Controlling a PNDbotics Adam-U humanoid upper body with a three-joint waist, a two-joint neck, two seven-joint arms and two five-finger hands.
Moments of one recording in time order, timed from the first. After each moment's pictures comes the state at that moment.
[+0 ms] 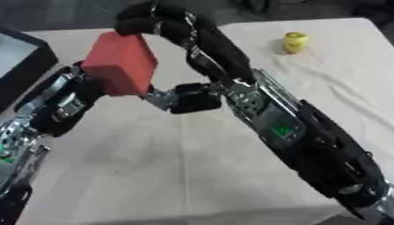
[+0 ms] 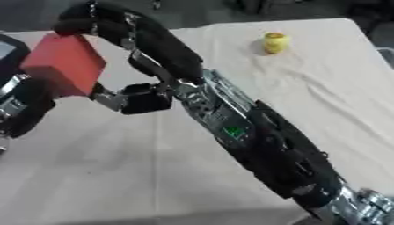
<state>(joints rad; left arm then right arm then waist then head) -0.51 0.40 -0.38 -1.74 0.37 0.03 -0.32 -0.70 -0.30 0.53 -1.76 0.58 -0.38 -0.17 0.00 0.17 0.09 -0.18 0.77</state>
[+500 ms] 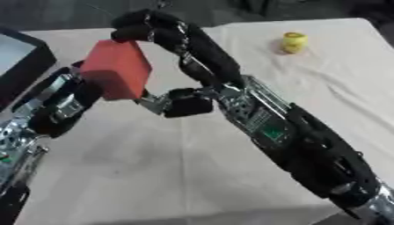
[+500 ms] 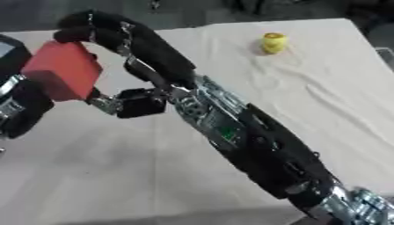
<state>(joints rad) -0.52 0.40 -0.40 -1.75 0.37 0.03 -0.34 -0.70 -0.29 0.55 -1.71 0.58 -0.38 -0.20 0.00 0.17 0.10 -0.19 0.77</state>
